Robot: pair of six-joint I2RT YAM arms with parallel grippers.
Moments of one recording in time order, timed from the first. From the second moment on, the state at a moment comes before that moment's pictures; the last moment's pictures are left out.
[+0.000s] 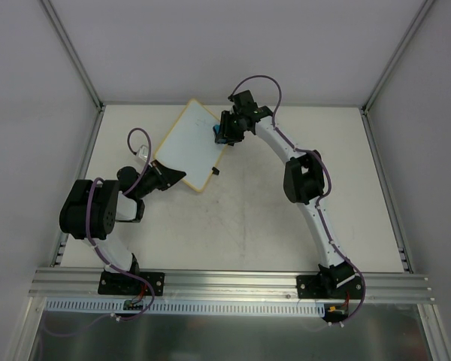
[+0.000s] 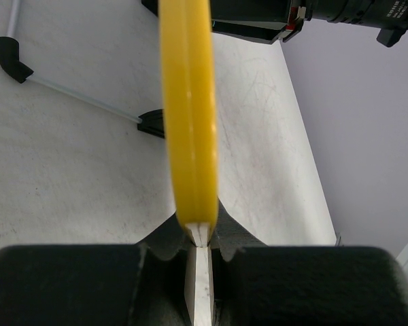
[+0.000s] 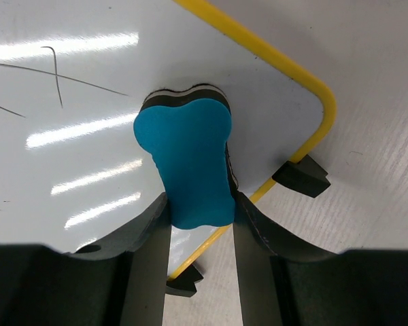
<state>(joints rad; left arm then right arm) -0.01 1.71 0.38 1.16 0.71 -0.84 0.51 2.58 2.43 -0.73 -0.29 0.48</state>
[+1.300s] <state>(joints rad) -0.01 1.67 0.33 1.17 0.71 -0.86 0.58 2.55 2.42 -0.70 -0.30 0.48</state>
